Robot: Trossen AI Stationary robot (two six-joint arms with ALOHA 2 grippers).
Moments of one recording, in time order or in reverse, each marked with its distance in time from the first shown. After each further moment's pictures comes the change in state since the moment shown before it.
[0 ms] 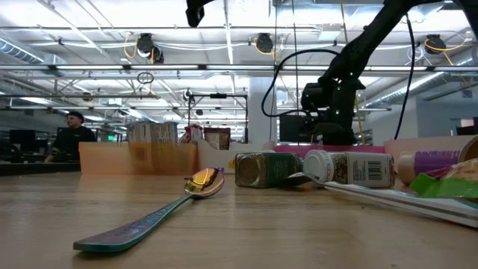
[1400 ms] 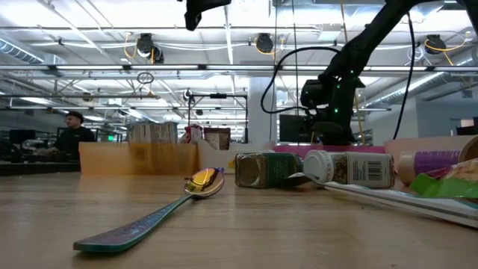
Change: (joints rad) left arm 0.000 0.000 0.000 -0.015 -0.112 0.022; right arm 0.006 -0.022 0.000 0.026 0.018 0.011
